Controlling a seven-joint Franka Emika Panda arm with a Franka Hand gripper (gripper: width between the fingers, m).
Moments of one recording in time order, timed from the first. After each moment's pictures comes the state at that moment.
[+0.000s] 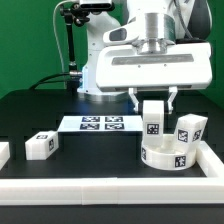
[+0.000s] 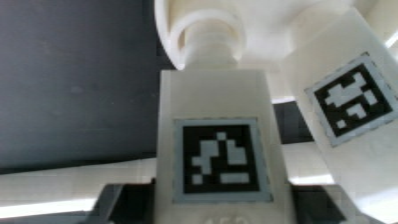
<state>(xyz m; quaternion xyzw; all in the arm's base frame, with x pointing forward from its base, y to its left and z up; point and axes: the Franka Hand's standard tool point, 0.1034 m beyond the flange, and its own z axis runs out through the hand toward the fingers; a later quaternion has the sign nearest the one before) 0.546 0.055 0.090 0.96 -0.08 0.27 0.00</state>
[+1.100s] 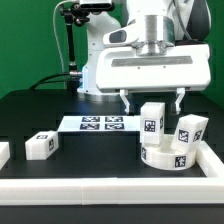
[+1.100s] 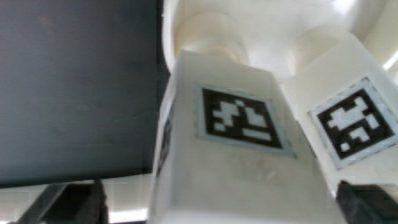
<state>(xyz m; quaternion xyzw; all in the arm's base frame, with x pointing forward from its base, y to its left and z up) 0.540 0.053 0.086 0.96 -0.08 0.25 0.00</state>
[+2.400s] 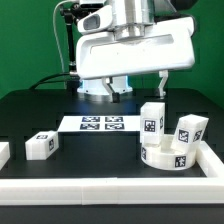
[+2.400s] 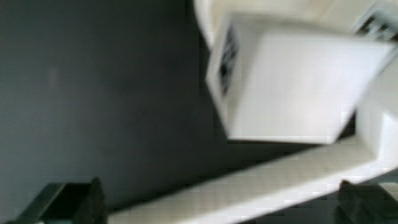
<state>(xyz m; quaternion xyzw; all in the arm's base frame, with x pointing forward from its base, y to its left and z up) 0.547 0.032 0.117 0.97 -0.20 0.07 -0.08</state>
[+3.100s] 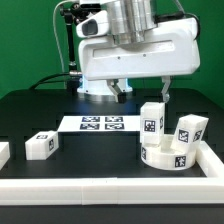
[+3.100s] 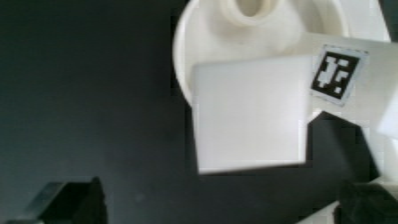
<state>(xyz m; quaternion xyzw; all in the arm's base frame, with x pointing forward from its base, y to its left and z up) 0.543 0.039 0.107 0.95 -0.29 -0.01 -0.06</state>
